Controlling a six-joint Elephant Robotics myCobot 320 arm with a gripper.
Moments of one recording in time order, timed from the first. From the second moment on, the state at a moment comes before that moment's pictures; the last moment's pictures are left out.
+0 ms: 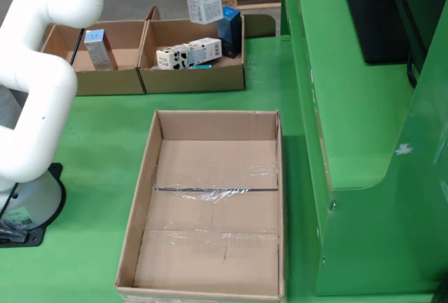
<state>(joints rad) 1.15 -1.05 -0.03 0.50 0.97 -0.10</state>
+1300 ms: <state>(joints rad) 1.13 -1.05 -0.03 0.50 0.97 -0.04</state>
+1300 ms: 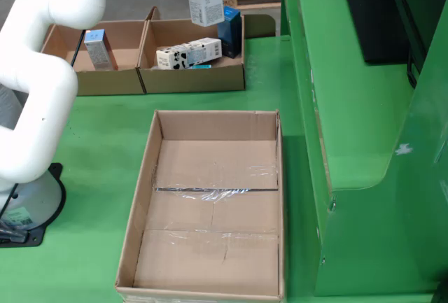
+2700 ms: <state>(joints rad) 1.16 -1.08 -0.03 0.50 0.97 0.01</state>
